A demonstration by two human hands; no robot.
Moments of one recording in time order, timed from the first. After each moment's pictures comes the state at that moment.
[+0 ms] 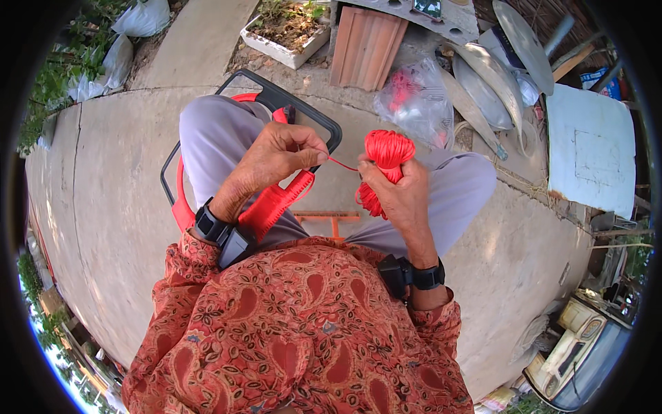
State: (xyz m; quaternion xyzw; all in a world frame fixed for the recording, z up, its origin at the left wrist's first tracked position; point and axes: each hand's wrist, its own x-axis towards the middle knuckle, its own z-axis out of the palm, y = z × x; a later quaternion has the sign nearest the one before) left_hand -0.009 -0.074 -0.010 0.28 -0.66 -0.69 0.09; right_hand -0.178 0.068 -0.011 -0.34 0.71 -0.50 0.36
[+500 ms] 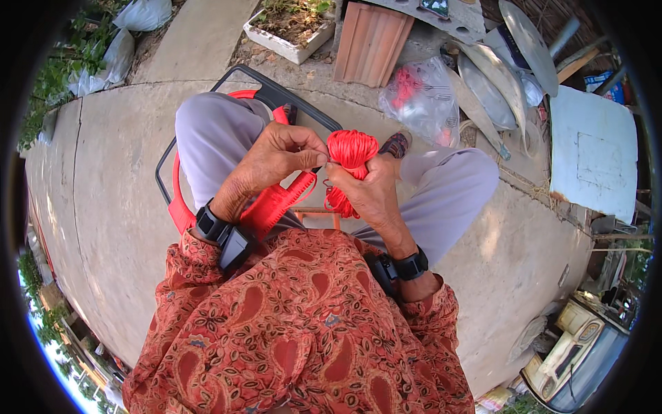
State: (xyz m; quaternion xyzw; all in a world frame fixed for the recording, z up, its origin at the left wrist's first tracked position) left_hand -0.001 -0.074 -0.032 0.26 -0.62 -0.73 0.11; right_hand -0.150 0.049 -0.022 -0.36 0.65 -0.49 0.45
